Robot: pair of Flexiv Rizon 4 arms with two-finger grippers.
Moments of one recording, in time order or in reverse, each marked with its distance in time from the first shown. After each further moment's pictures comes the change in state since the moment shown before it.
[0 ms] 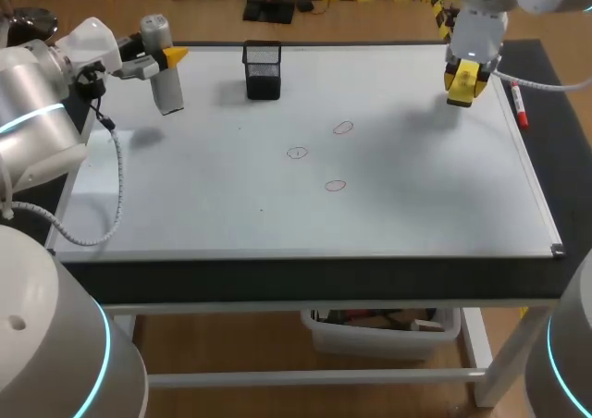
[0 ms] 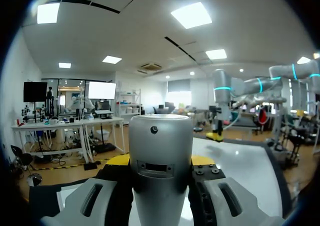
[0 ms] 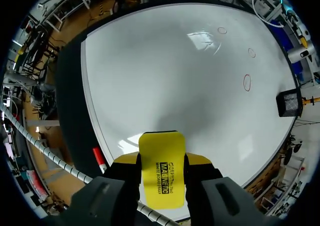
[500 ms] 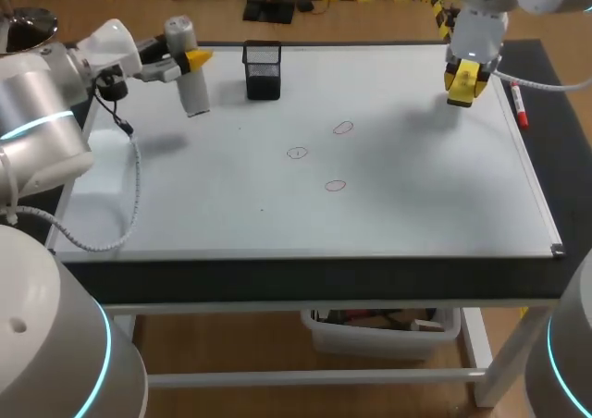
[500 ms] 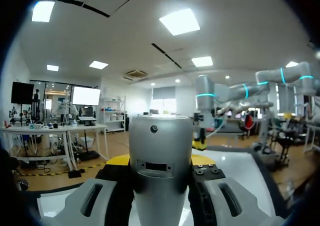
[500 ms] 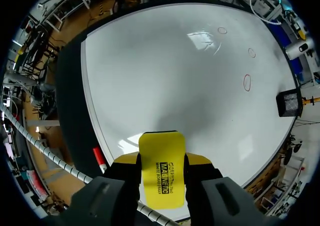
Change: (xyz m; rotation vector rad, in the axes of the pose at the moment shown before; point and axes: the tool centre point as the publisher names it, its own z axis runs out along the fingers) left arm 0.061 -0.010 0.030 0.073 0.162 0.000; right arm 0.000 0.000 0.000 0.001 0.000 0.000
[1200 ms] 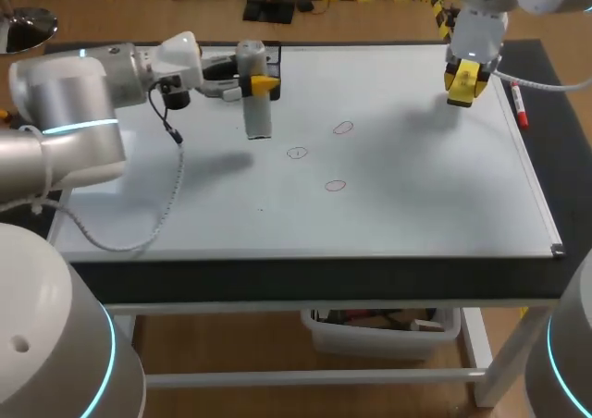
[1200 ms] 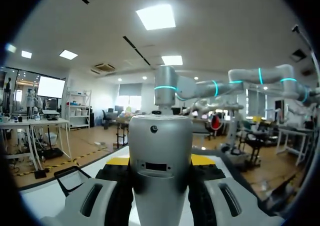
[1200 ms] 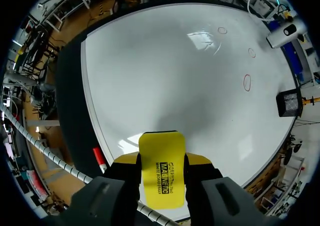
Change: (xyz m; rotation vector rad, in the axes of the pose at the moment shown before) left arm 0.108 0.017 0.081 -0.020 0.305 -0.063; right arm 0.000 0.000 0.000 0.000 0.000 0.000
